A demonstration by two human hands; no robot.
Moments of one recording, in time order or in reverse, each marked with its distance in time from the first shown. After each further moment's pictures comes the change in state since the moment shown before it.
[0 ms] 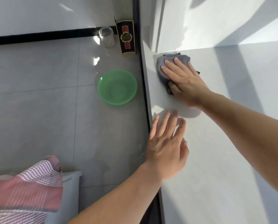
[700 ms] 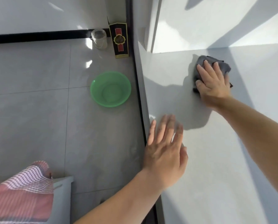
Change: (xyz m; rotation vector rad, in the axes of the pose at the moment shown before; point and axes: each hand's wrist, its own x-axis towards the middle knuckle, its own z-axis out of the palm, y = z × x) left_hand -0.040 0.018 0.001 0.006 -0.007 0.018; right_hand -0.073 0.035 -0.005 0.110 0.093 0.499
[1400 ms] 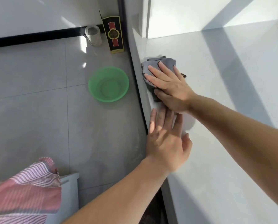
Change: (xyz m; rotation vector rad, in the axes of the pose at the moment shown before) left_hand -0.024 0.023 -0.012 -0.017 0.041 0.018; right_hand -0.074 -0.077 0.003 0.081 -0.160 -0.502
